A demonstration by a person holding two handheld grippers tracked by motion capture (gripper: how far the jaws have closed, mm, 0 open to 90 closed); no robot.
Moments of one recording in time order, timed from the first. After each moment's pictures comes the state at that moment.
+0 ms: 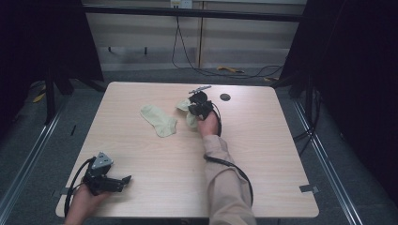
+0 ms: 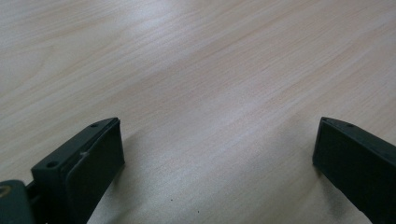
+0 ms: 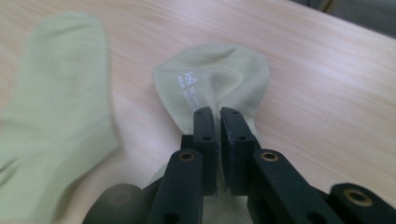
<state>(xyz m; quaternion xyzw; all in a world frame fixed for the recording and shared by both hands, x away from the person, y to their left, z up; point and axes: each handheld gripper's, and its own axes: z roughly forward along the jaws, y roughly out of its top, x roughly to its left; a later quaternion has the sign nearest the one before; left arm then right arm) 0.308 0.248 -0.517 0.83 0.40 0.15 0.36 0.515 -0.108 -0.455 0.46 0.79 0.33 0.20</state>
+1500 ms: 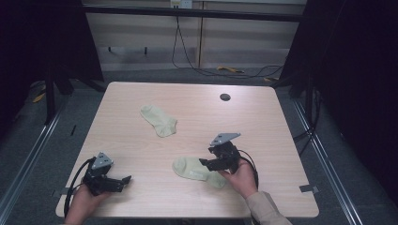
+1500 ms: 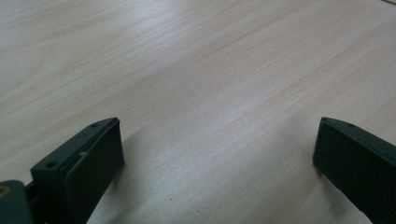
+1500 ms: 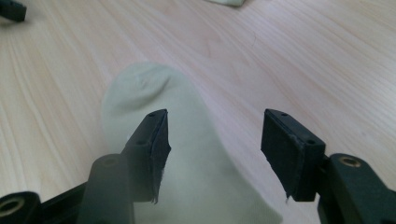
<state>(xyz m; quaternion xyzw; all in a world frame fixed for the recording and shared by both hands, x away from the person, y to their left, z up) 0.308 0.249 -0.517 0.83 0.40 0.15 0.36 0.333 -0.164 -0.456 0.35 0.86 0.35 0.12</state>
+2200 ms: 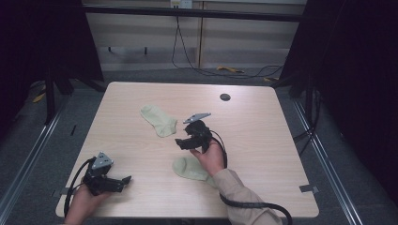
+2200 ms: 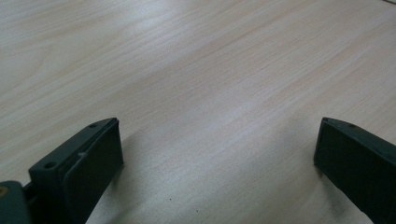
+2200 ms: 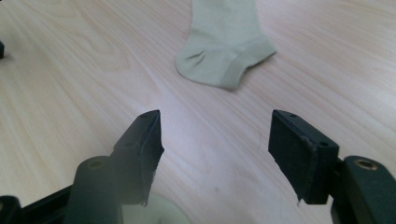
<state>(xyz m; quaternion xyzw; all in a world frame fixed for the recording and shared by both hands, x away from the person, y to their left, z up) 0.308 0.249 -0.517 0.83 0.39 0.15 0.36 0.399 -0.087 -0.452 0.39 0.84 0.36 0.14</state>
